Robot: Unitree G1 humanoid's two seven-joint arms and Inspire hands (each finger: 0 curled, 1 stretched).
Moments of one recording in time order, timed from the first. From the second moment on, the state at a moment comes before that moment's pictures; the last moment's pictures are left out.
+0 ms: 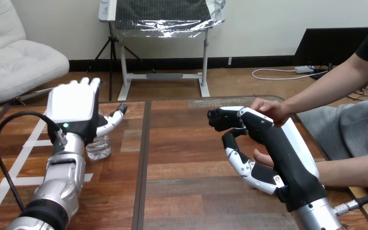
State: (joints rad) left arm -0.64 0.38 -0.38 1.01 0.90 0.08 0.49; right arm 0.17 -0.20 0.08 -0.15 -0.23 -0.43 0.11
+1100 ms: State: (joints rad) left arm -0.63 0.37 -0.42 1.05 0.83 0.06 0.54; right arm 0.17 -0.20 0.08 -0.15 -0.23 -0.43 0.12
